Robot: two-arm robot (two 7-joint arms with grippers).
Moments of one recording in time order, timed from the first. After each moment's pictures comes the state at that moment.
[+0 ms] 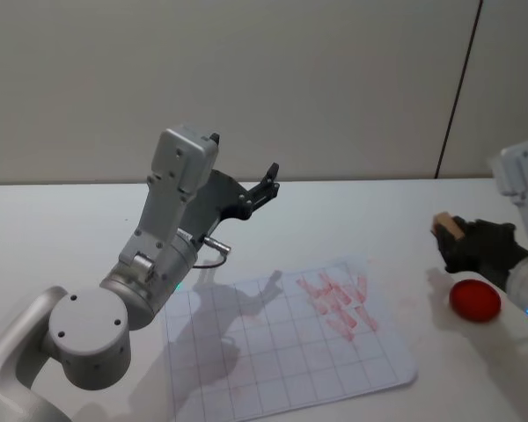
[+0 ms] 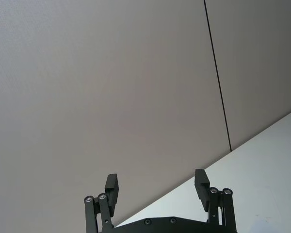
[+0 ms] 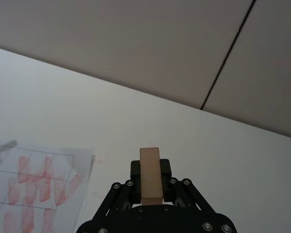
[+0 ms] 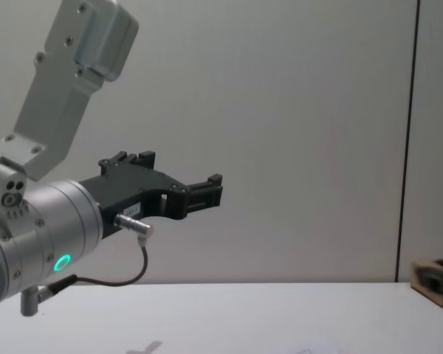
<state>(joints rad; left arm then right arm) -0.24 0.38 0.45 -1.63 -0.20 0.01 -0.01 0.09 0.31 -0.21 -1.73 0.11 0.53 0.16</state>
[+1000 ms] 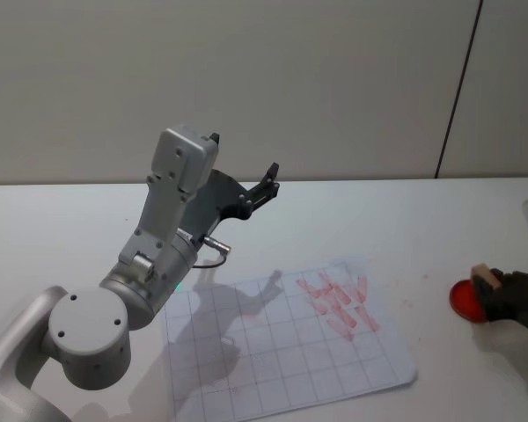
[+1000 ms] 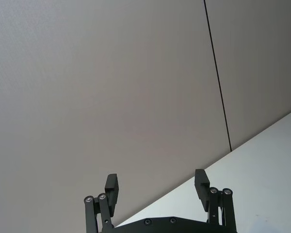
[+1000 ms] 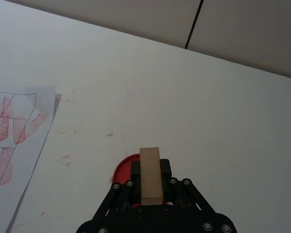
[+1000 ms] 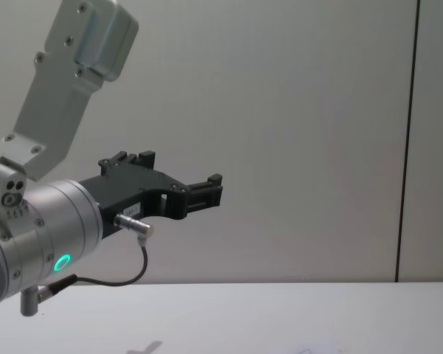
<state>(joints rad) -0.24 0.38 0.45 -1.63 -0.20 0.01 -0.01 0.01 0.38 -0.16 -1.70 0.16 0.57 0.16</state>
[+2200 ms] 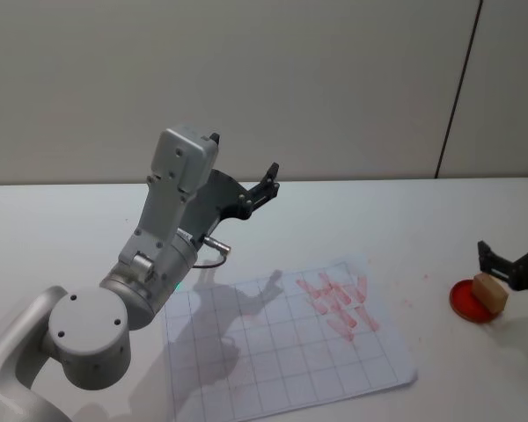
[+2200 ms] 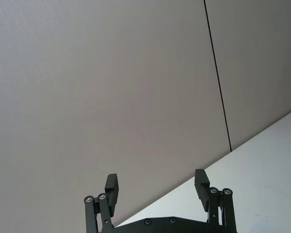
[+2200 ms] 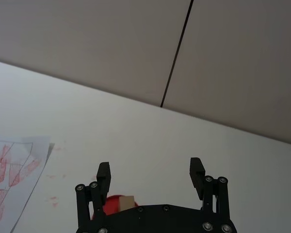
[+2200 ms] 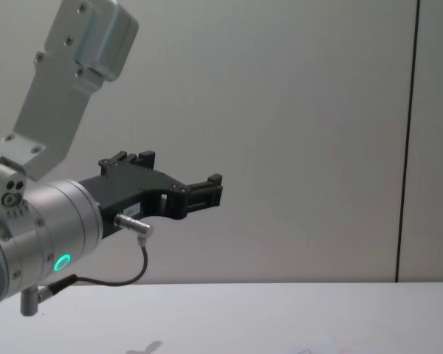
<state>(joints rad) -0.24 0.38 0.45 -1.63 -0.20 0.01 -0.01 -0.07 0.42 -0.10 -1.76 0.18 0.32 0.13</state>
